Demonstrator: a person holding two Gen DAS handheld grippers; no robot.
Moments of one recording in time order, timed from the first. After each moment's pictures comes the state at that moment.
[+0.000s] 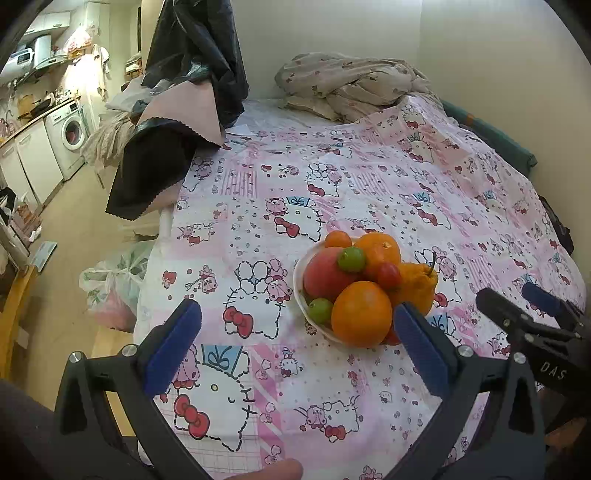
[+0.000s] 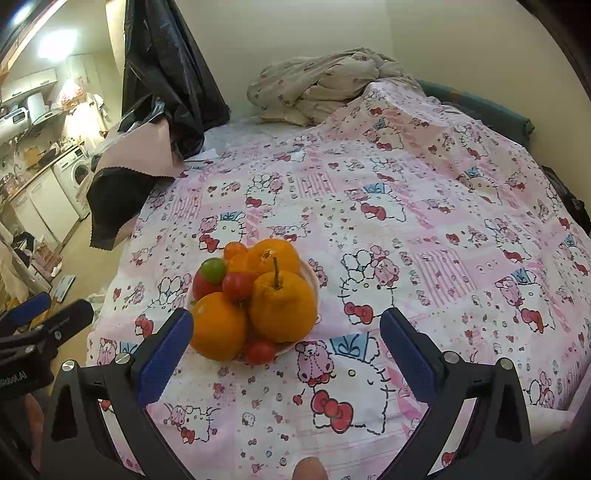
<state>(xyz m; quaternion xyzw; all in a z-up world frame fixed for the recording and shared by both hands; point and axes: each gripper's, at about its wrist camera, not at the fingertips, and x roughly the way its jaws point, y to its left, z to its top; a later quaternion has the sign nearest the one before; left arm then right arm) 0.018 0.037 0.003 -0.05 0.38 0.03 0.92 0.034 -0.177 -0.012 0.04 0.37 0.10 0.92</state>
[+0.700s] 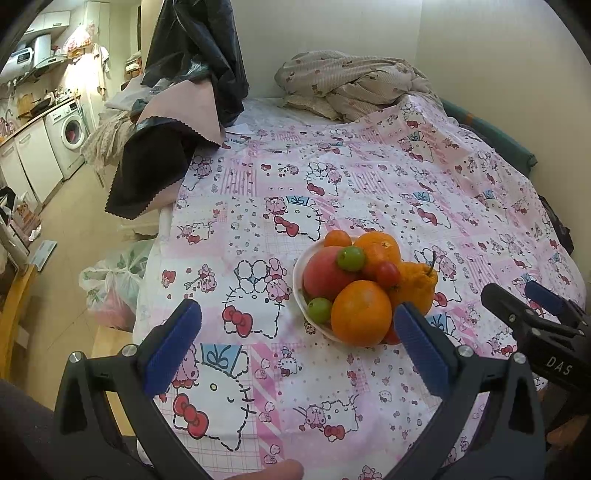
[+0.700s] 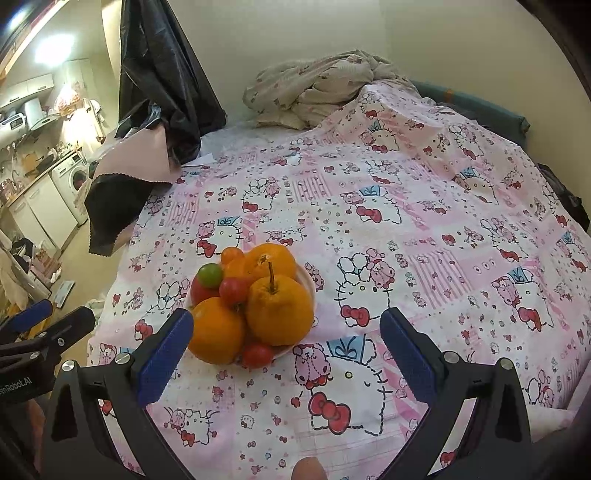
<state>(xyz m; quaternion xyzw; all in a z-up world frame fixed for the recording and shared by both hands) 0.018 0.036 0.002 -0.05 0.38 0.03 0.92 0.035 -0.179 -0.011 0.04 0.37 0.10 0.92</state>
